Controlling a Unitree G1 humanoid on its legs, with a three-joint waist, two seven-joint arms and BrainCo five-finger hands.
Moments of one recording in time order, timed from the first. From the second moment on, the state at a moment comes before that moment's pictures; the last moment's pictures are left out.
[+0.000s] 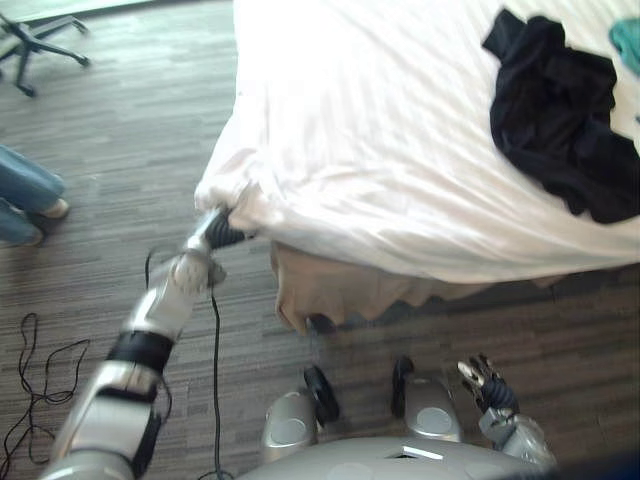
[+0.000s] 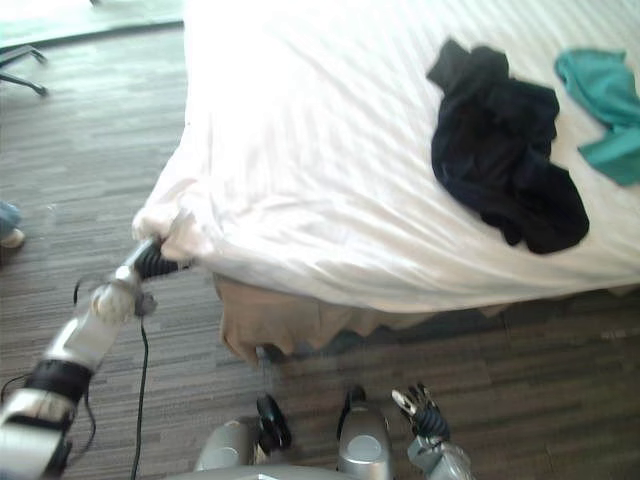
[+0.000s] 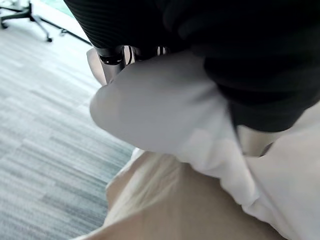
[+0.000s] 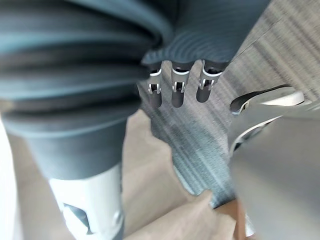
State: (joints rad) left arm -0.17 0.52 -0.07 0.42 0.30 -0.09 -0.03; right arm 0.25 -0.12 -0.25 0.79 0.42 -0.06 0.23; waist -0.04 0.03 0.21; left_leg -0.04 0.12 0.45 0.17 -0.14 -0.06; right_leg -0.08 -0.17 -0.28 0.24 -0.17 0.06
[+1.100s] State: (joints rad) left arm 0.20 0.00 0.35 0.98 -0.38 -0.08 0.00; right arm 0.15 -0.04 -0.36 1.08 0.30 -0.03 0.19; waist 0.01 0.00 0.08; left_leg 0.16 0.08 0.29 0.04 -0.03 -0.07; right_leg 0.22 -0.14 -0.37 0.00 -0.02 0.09
